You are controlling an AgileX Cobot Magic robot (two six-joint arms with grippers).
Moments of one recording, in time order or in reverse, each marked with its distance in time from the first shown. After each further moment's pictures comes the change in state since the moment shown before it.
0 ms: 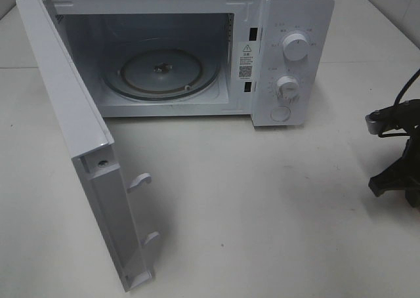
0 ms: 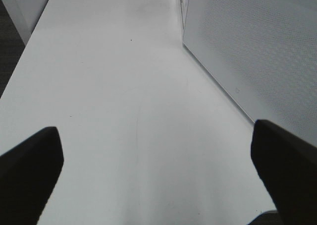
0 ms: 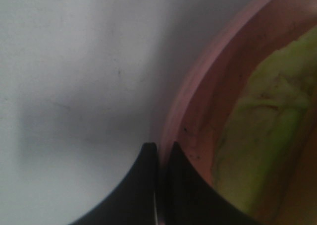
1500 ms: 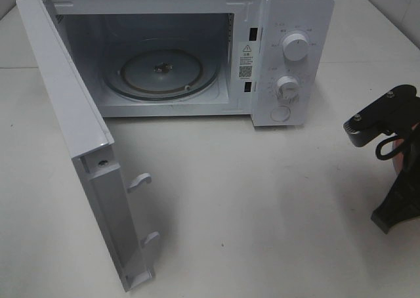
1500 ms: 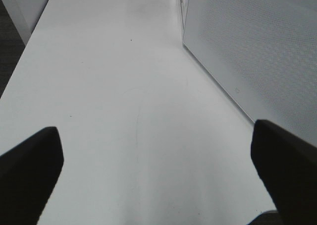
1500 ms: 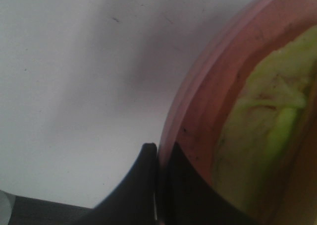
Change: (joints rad) left arm 0.000 0.000 0.000 0.000 0.000 0.000; right arm 0.437 -0.401 0.116 -0.073 0.320 0.128
